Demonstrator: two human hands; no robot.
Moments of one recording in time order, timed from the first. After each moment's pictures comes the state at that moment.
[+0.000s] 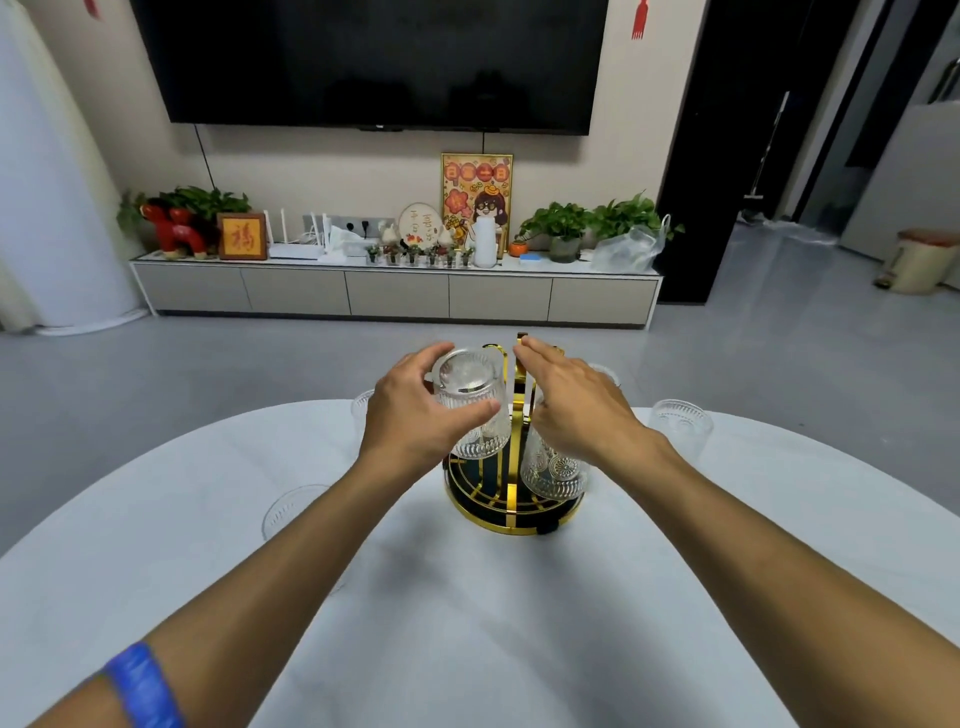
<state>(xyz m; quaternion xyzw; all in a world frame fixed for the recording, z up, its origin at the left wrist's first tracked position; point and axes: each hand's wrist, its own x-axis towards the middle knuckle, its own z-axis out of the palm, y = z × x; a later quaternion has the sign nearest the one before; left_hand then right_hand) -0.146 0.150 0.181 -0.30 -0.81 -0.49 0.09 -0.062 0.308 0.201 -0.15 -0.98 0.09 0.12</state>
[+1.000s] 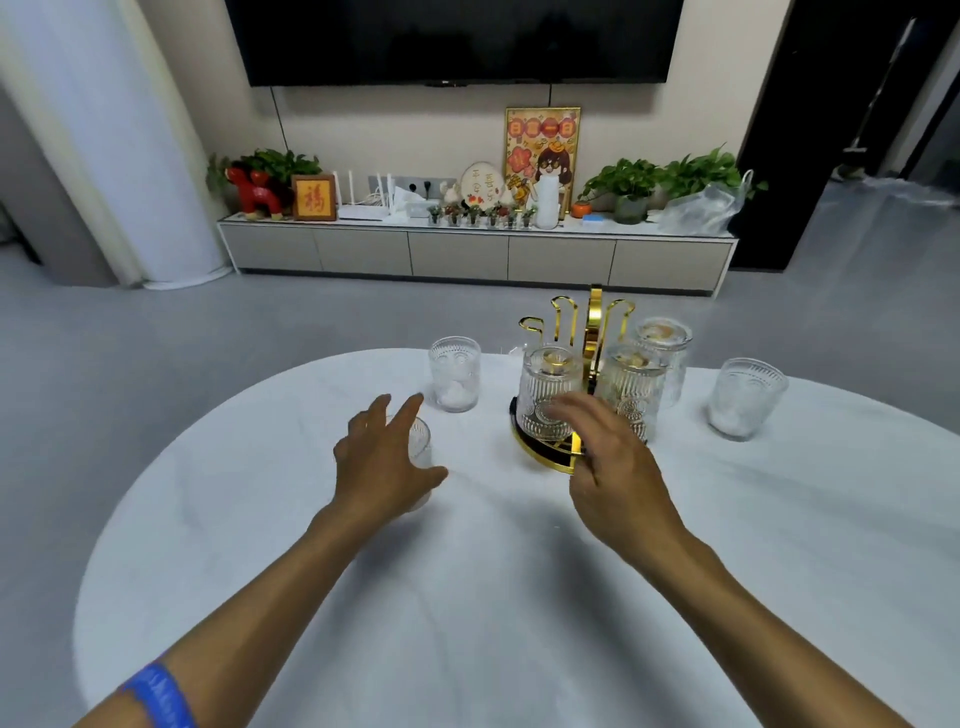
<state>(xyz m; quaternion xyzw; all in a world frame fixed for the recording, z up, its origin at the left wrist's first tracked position) -0.144 0.026 0.098 -0.19 -0.96 -0.22 0.02 0.011 0.216 0.135 -0.08 -0.92 0.30 0.25</state>
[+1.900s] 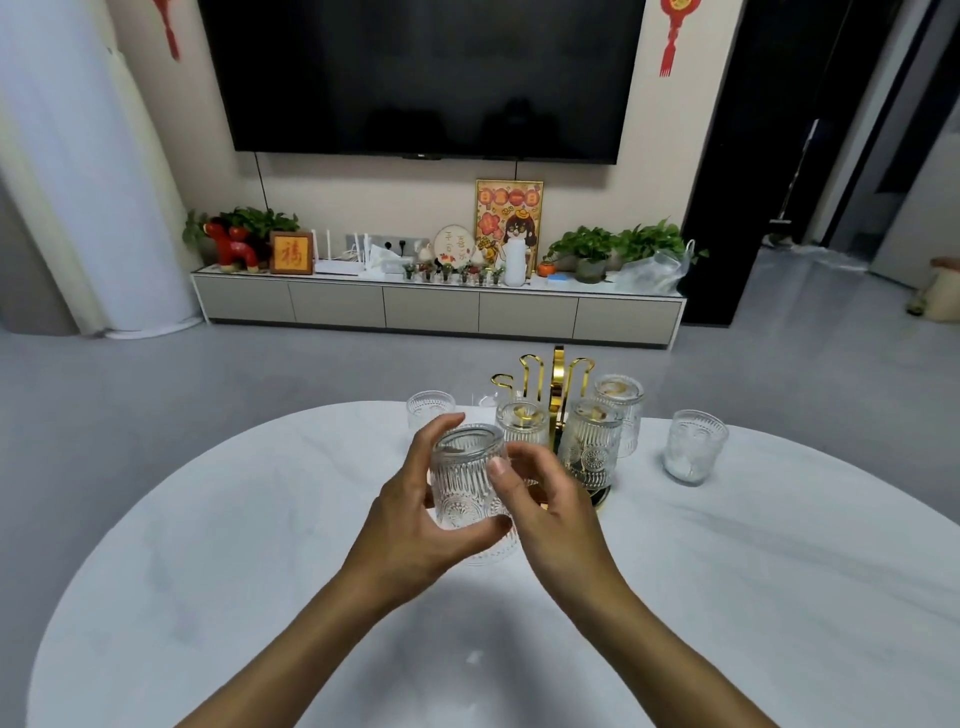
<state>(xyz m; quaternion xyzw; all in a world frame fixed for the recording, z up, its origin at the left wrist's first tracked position) -0.063 0.035 0.162 -0.37 -0.75 -0.55 -0.01 0.029 0.164 0.180 -0.13 -0.77 0.58 0.22</state>
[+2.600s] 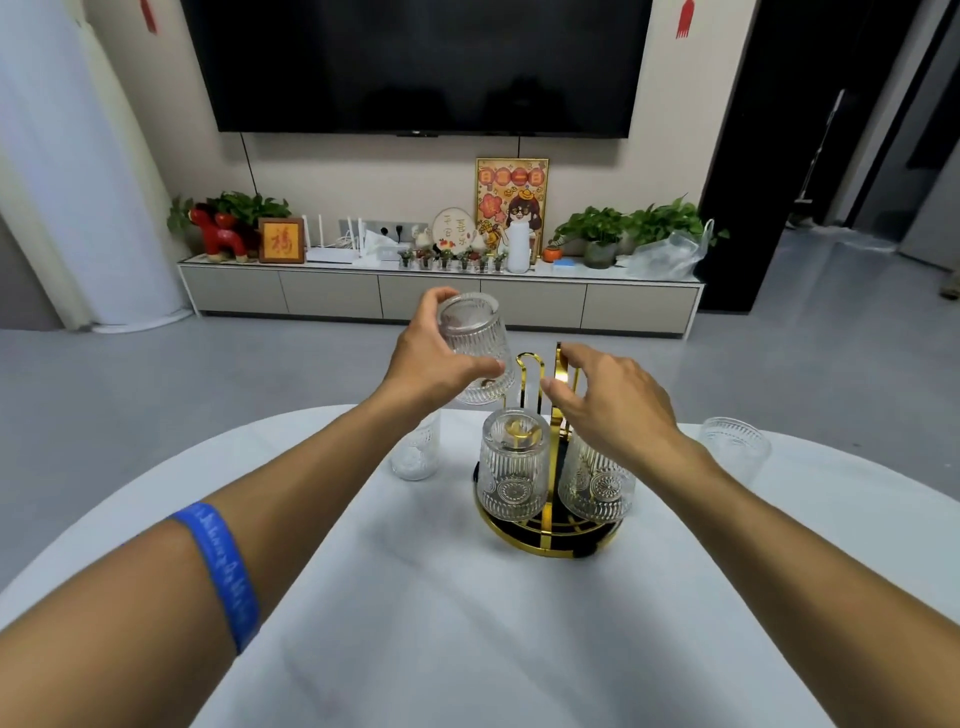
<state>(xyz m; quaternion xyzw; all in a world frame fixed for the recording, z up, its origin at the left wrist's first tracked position) -0.219 0.165 0.204 -0.29 -0.77 -0.57 0.00 -0.086 0.316 0.196 -0.18 -0.94 0.14 0.26</state>
